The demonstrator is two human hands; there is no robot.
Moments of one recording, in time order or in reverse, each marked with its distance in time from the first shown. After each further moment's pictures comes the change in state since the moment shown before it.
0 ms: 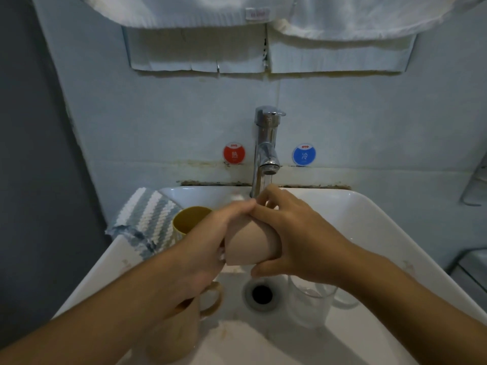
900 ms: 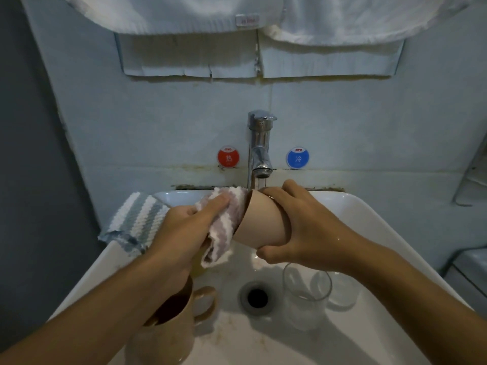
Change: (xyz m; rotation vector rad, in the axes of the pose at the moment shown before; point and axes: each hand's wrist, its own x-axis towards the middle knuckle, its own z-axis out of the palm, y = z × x) left_hand 0.006 -0.003 -0.016 0.208 0.392 0.237; right_hand -0.002 0.023 -0.008 0.175 0.089 0.153
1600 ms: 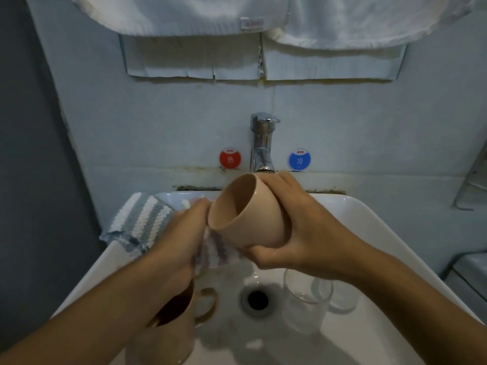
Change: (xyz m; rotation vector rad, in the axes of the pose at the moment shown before) left_hand -0.006 0.013 0.000 -0.186 -0.019 -0.202; right_hand -0.006 -0.025 -0.008 0.284 0.077 -0.147
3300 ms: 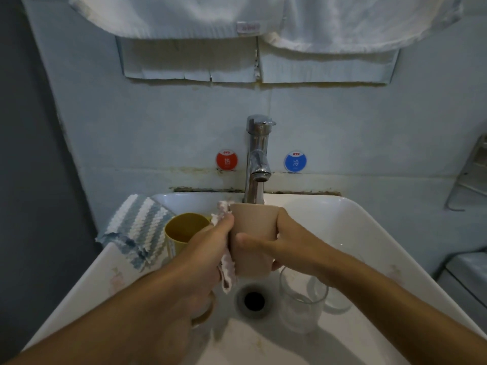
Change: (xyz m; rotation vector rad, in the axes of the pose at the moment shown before) left_hand -0.006 -0.018 0.018 -0.026 -0.150 -0.100; right_hand 0.005 0.033 0.033 0.394 -0.121 0.586
